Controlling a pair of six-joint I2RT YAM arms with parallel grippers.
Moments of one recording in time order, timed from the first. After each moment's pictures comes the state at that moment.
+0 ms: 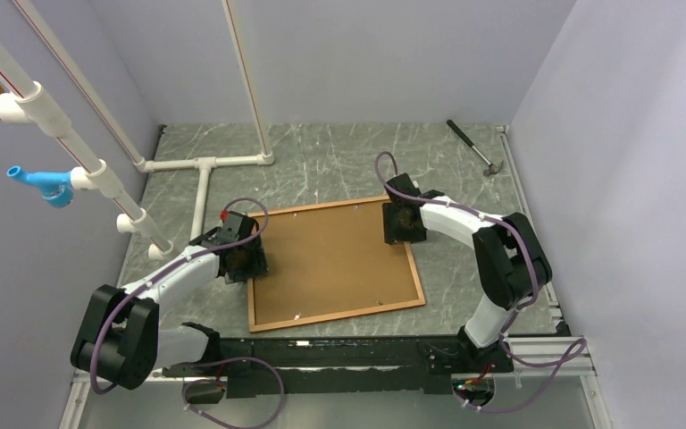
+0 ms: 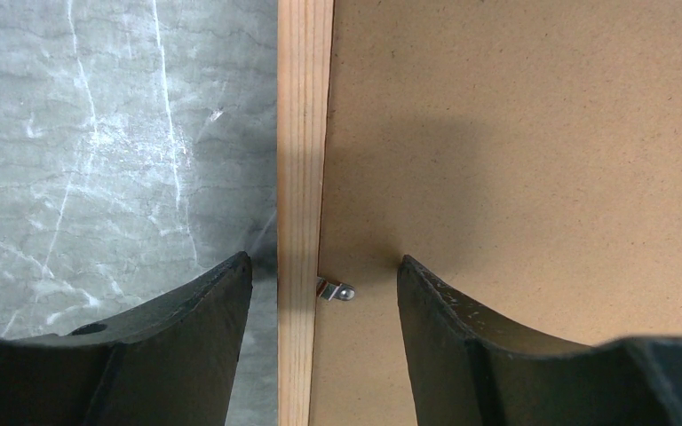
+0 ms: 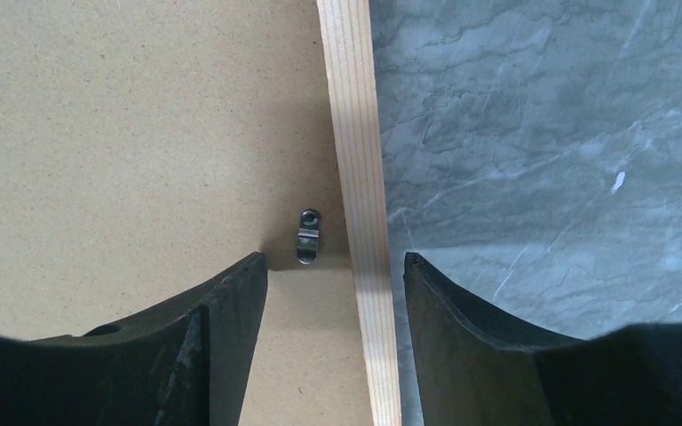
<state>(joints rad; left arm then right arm) -0.35 1.23 0.58 -0.50 -0.09 -0.60 0.47 1.70 1.01 -0.51 0.17 0.40</state>
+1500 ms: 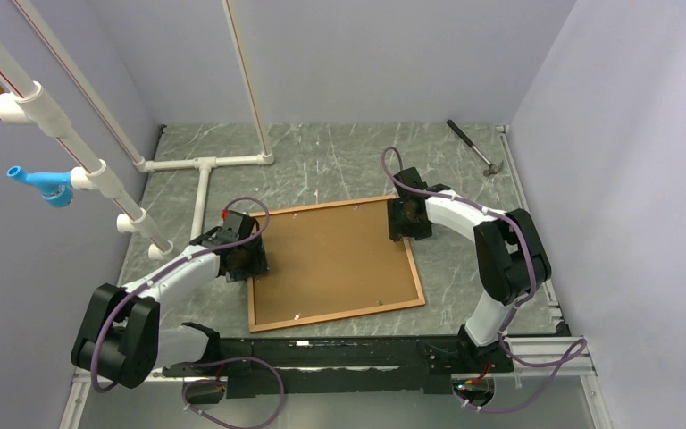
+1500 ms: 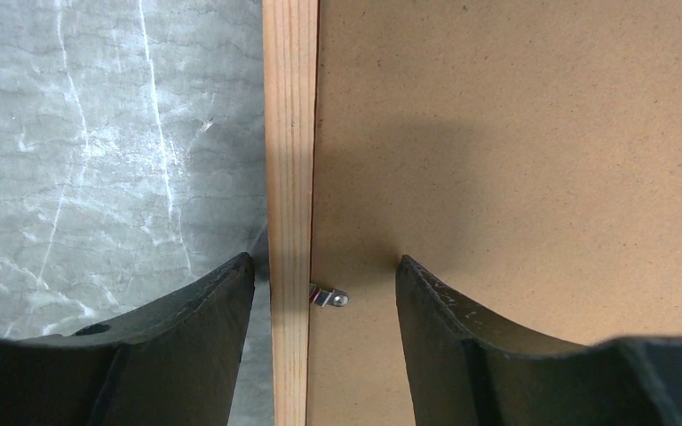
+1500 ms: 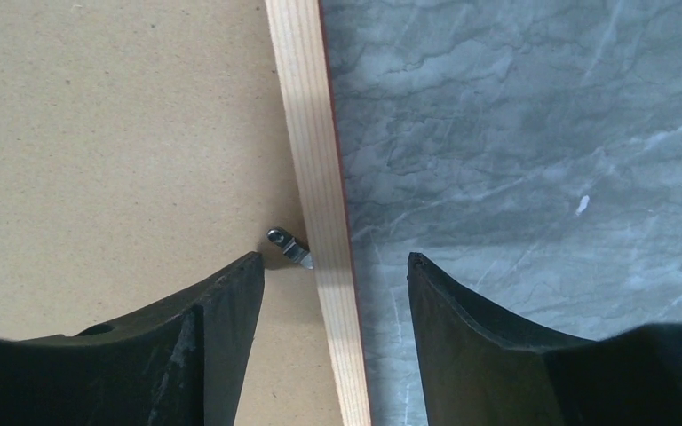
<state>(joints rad) -0.35 1.24 0.58 -0.48 -0.09 -0.59 0.41 1.73 1.06 -0.55 0.12 0.34</state>
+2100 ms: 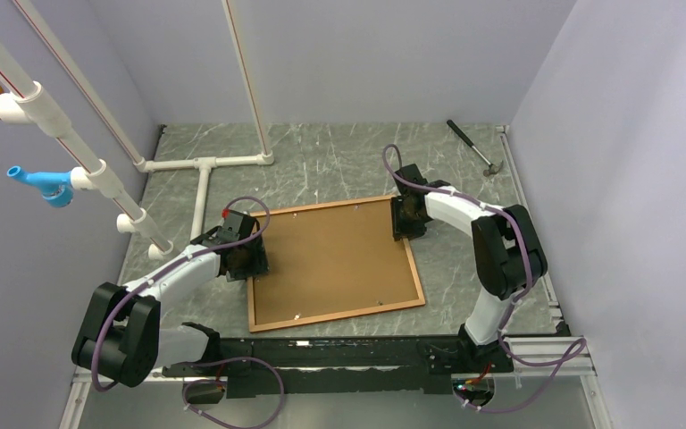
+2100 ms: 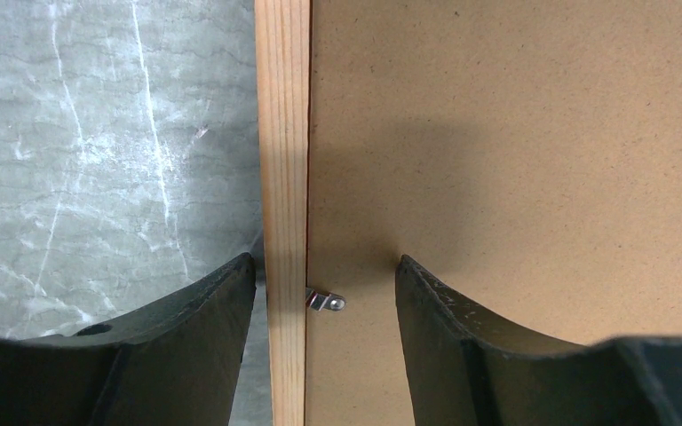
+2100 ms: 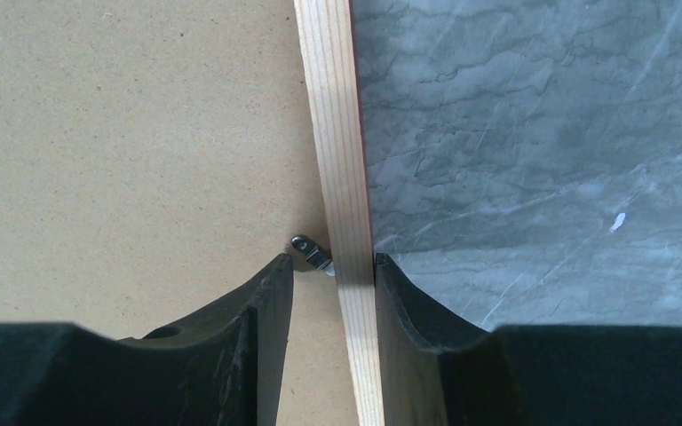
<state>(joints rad) -0.35 1.25 0.58 -0.47 -0.08 -0.58 0.39 1.77 1.10 -0.56 0.05 0.34</state>
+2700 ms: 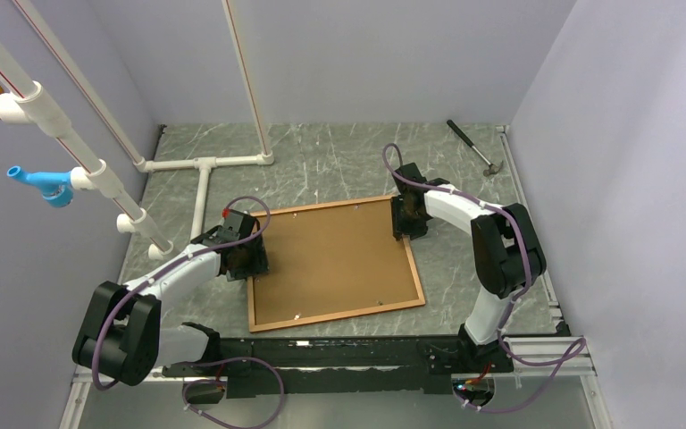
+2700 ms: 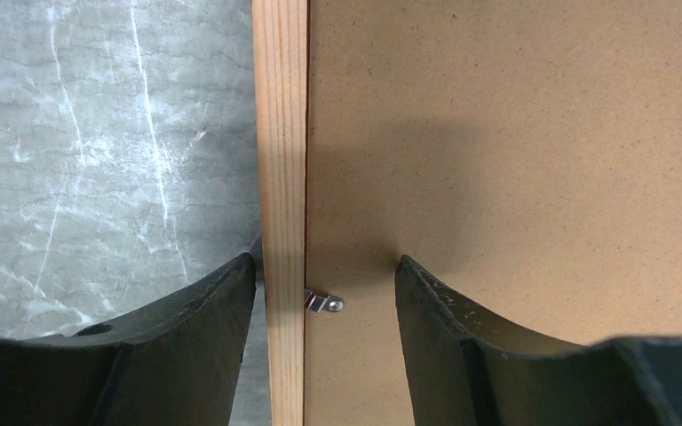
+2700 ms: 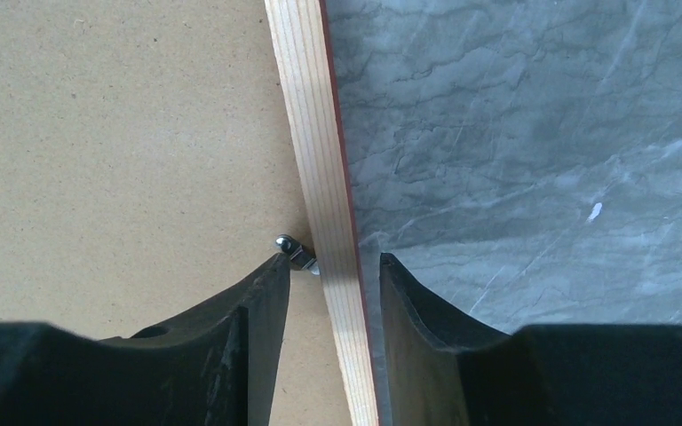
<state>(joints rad) -0.35 1.25 0.59 -0.47 -0.08 -0.58 0.38 1.78 1.13 -0.60 0.08 0.35</state>
